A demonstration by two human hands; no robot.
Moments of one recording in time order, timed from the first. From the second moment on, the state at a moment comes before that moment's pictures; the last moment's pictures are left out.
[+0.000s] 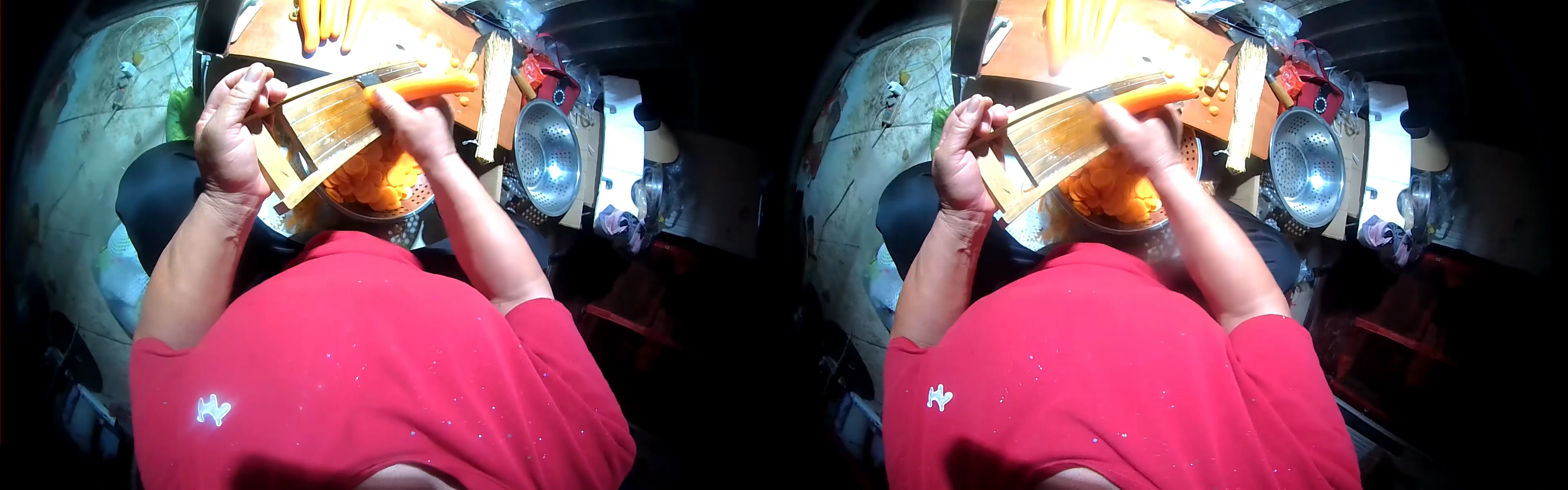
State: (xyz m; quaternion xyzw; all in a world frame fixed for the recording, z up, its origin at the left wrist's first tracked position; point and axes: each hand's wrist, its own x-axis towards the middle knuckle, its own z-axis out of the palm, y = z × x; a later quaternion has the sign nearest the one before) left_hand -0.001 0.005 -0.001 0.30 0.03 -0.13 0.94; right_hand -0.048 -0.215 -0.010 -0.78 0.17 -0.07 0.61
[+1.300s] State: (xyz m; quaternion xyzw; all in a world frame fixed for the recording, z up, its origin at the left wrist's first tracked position) left_hand 0.001 0.004 0.000 0.30 0.02 -0.13 0.95; right_hand -0.042 -0.241 -0.019 -0.84 0.27 -0.06 0.47
